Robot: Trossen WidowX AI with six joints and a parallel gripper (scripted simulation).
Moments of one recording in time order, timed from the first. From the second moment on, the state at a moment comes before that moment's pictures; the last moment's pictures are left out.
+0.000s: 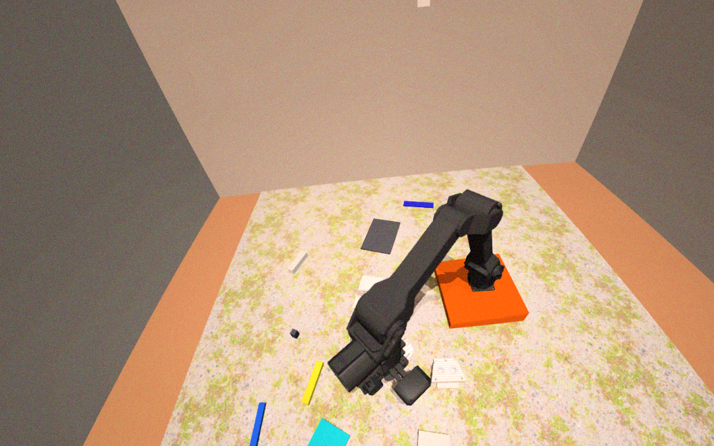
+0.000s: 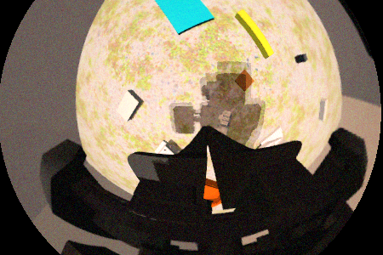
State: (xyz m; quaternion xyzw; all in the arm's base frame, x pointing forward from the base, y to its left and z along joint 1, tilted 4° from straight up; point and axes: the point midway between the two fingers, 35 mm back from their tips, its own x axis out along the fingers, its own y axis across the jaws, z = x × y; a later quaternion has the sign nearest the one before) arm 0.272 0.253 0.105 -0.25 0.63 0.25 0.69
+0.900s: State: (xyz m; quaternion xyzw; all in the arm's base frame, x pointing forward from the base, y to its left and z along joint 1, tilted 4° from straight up) arm 0.277 0.259 0.079 -0.22 0.63 0.23 0.70
